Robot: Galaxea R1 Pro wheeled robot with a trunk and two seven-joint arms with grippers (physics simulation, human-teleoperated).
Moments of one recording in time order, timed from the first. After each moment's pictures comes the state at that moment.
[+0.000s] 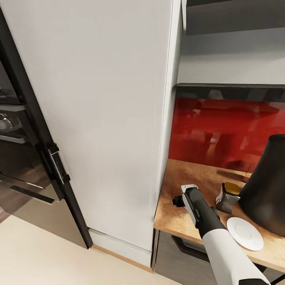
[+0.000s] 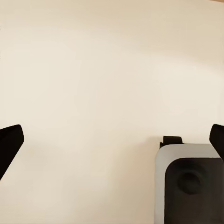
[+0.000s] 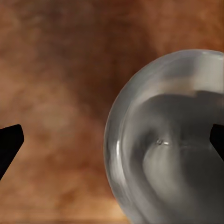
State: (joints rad) left arm -0.09 0.13 -0.37 -0.21 0.32 -0.31 0.19; right arm -0.73 0.08 0.01 -0.90 0.12 0.94 -0.08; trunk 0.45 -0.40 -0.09
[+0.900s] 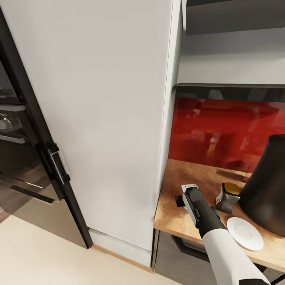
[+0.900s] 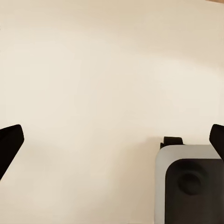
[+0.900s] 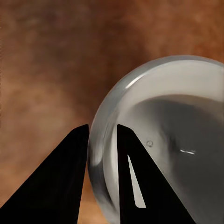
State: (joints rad) left arm -0.09 0.14 -0.37 -0.21 0.32 -0.31 0.19; right arm -0.73 0.08 0.01 -0.91 0.14 0.94 -0.08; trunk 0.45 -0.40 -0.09
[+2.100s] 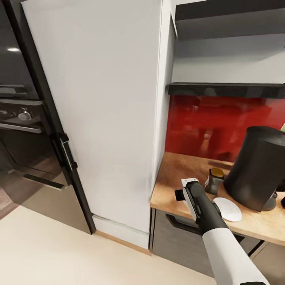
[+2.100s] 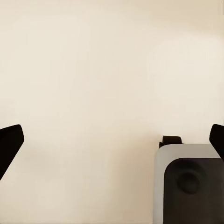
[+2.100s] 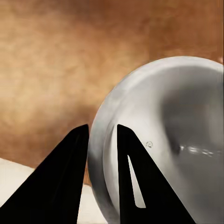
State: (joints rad) left arm -0.09 0.13 -0.37 -0.21 0.32 -0.31 0.19; right arm -0.73 0.09 0.02 -1.03 0.13 1.02 -0.08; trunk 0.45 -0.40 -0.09
